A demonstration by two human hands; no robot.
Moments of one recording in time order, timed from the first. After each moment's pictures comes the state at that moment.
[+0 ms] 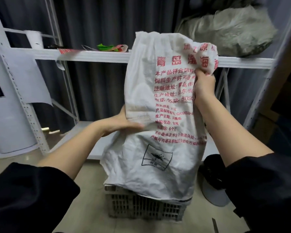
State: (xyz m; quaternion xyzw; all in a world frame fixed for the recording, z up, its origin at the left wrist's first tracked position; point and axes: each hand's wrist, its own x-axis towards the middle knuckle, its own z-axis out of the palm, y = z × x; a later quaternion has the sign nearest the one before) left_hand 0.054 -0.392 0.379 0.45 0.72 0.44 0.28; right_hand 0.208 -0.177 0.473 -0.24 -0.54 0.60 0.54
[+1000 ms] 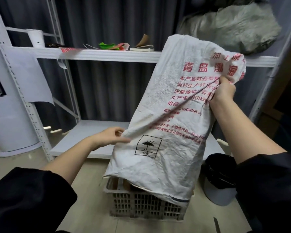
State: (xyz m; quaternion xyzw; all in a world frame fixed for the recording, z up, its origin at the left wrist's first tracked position) left_hand 0.027 -0.420 0.327 0.40 0.79 0.39 0.26; right_hand 0.235 -0.147 0.458 -0.28 -0.38 0.66 0.58
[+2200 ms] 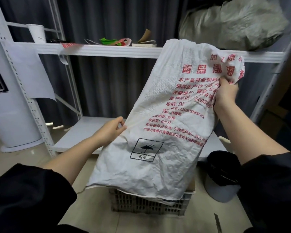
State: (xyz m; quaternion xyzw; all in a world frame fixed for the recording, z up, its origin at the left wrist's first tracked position) left_hand 0.042 -0.417 0.331 0.42 0.85 0.31 0.01; right_hand 0.232 -0.135 0.438 -0.32 -0.49 0.56 0.59
